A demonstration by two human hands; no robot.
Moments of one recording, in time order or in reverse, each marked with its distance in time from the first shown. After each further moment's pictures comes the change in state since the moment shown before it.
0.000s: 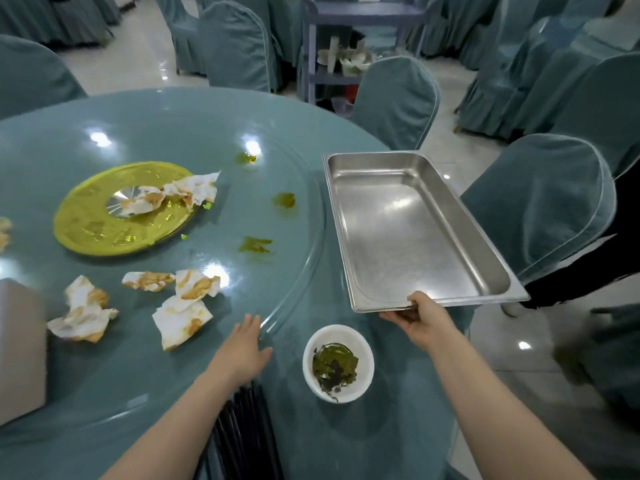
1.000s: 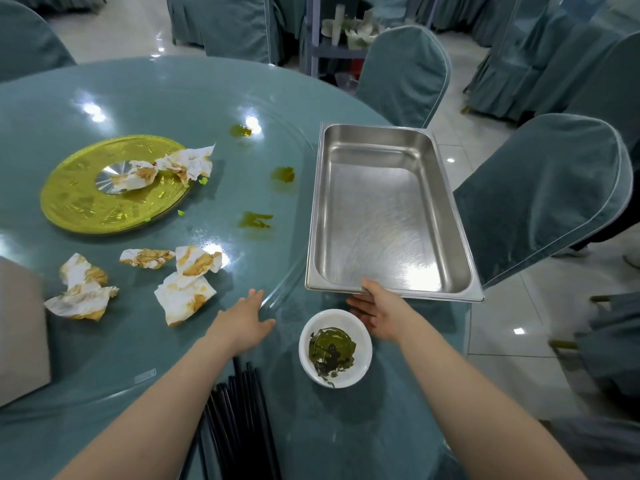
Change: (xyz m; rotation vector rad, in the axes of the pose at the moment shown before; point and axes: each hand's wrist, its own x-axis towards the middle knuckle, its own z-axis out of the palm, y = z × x) left_hand 0.014 0.008 -0.011 0.068 -0.042 0.008; right_hand 0.014 0.046 0.030 -0.506 -0.105 0.219
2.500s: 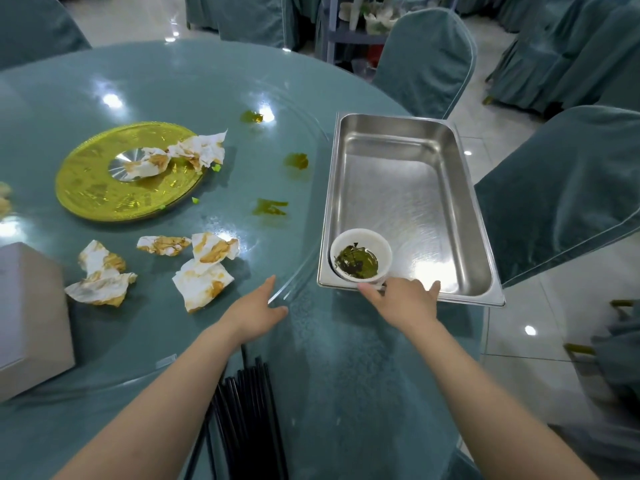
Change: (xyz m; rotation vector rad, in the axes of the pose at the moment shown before) left_hand 0.006 -0.003 -0.008 -0.352 -0.023 -0.024; right_hand -0.002 -0.011 -0.007 -1.543 0.476 -0.488
